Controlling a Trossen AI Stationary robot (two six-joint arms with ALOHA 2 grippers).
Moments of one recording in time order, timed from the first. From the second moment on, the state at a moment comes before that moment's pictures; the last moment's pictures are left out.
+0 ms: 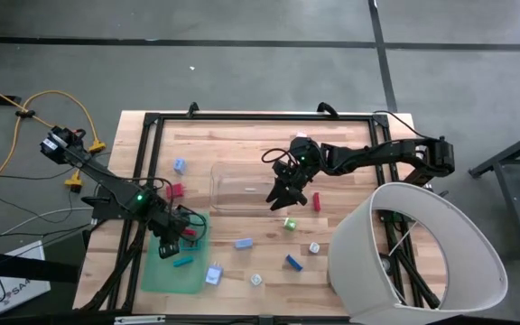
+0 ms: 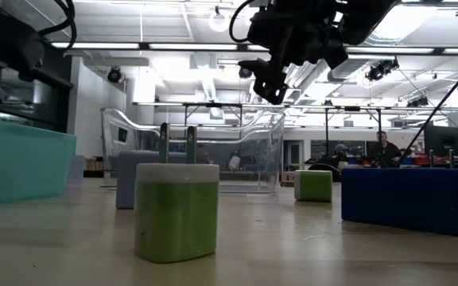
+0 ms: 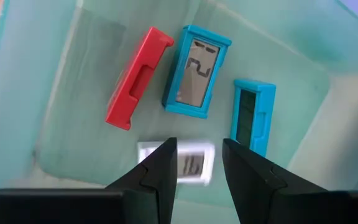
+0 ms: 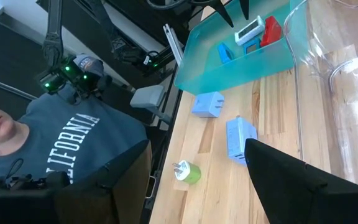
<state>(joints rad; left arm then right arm) -0.58 1.05 0.67 -0.81 0.12 -0.99 -0.18 1.61 0.95 0.23 -0.84 0.53</state>
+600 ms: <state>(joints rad) -0.49 1.02 0.67 -0.74 0.00 -0.69 -0.19 1.61 0.95 0.25 -0.78 0.51</state>
